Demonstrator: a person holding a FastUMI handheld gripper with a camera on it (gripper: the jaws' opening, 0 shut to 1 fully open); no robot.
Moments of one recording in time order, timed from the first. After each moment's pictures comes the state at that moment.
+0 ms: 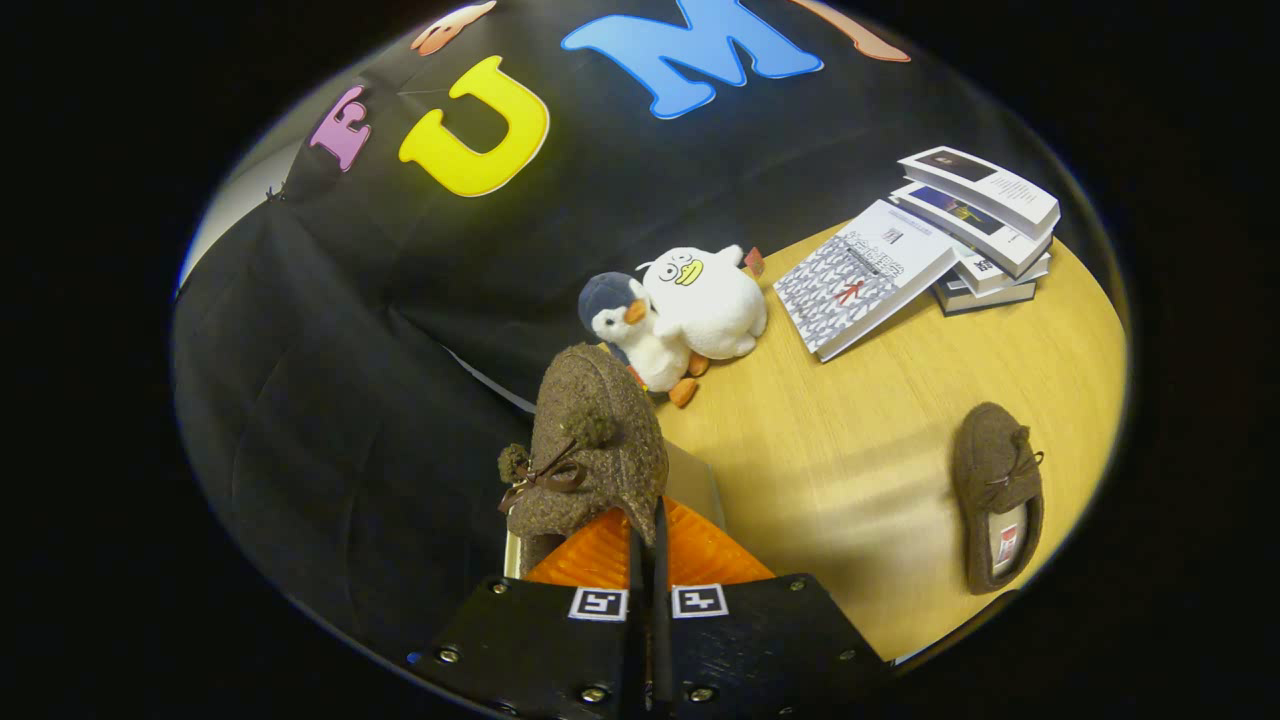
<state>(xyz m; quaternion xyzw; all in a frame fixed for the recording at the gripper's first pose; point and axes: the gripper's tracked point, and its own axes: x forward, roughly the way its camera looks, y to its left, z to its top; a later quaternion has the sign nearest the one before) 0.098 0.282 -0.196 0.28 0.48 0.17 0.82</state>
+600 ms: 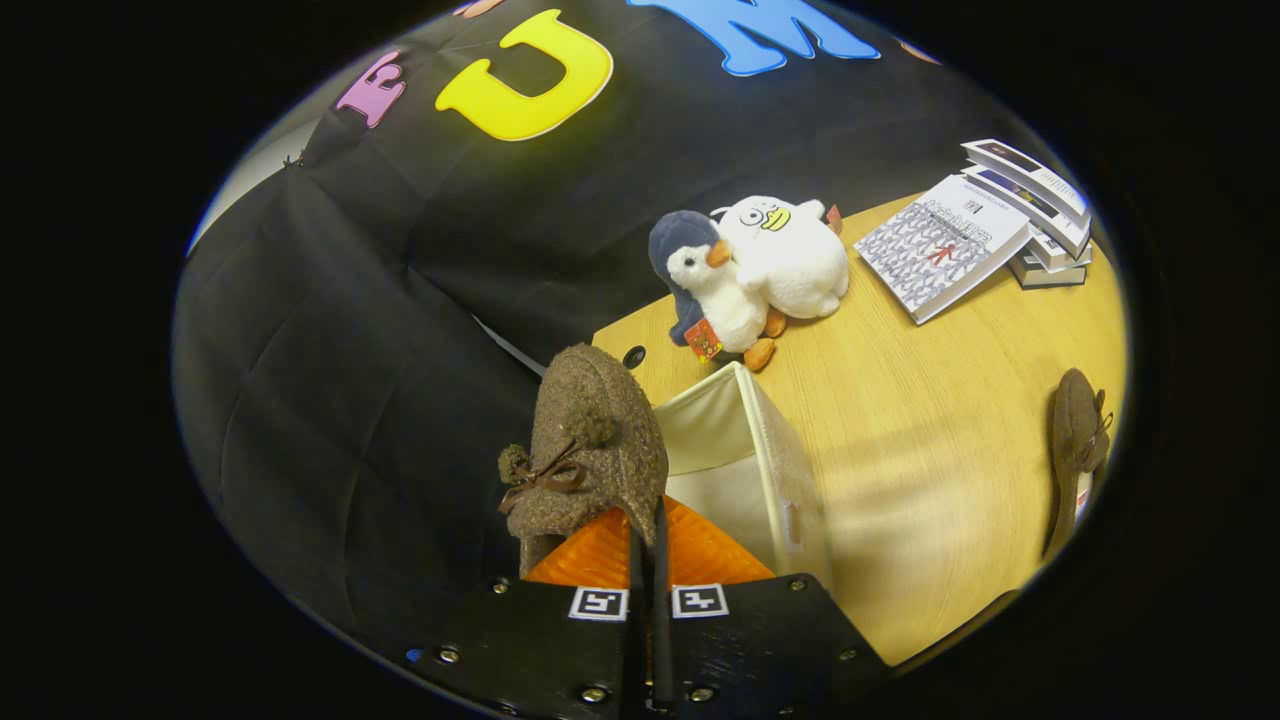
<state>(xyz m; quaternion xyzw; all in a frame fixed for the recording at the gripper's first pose) 0.082 0.386 -0.231 0.26 0.49 0.20 0.81</state>
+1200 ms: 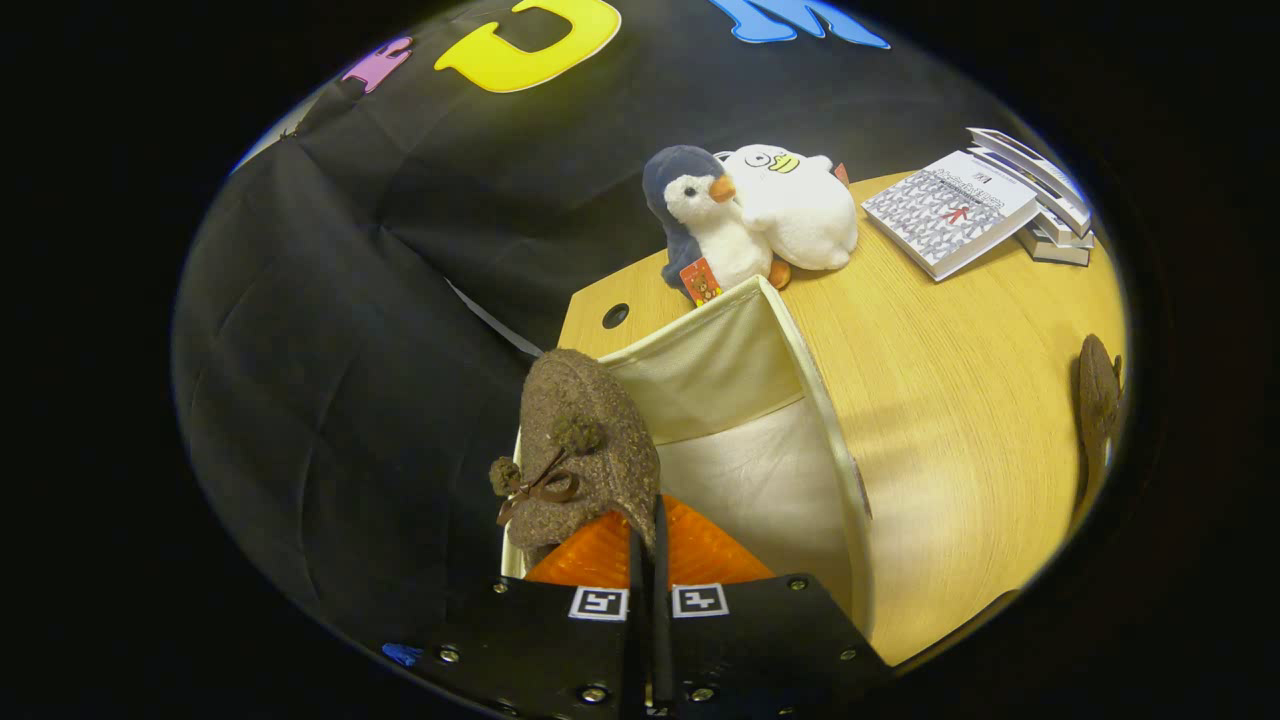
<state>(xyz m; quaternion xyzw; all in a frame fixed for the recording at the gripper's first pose) 0.063 0.421 -0.289 0.22 0.52 0.18 0.80</state>
